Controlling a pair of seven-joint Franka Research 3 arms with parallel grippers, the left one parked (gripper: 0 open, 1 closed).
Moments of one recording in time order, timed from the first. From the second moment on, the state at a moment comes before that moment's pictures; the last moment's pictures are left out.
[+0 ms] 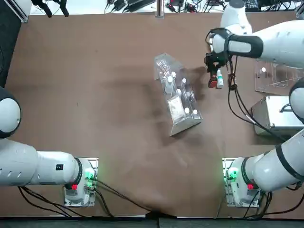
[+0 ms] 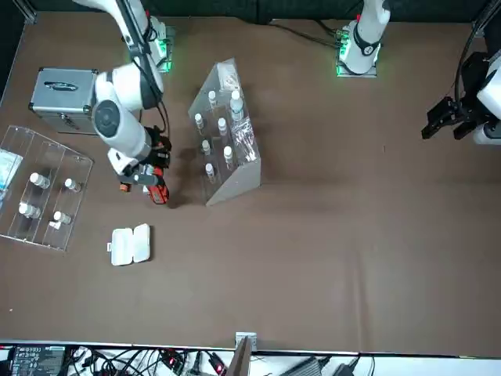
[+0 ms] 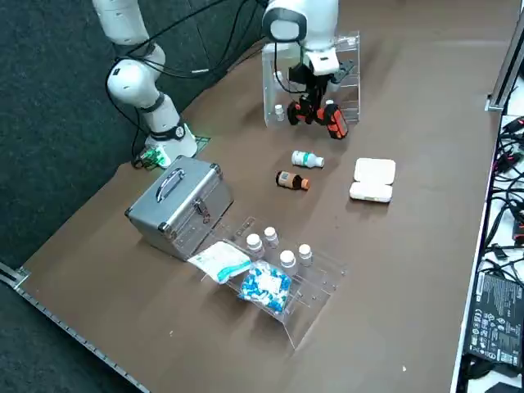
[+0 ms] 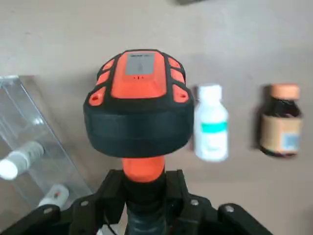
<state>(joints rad) 0.33 0.17 -0.03 -2.13 0.05 2.16 0.36</state>
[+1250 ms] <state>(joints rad) 0.18 0.03 -0.04 -2.27 0.05 1.95 0.18</state>
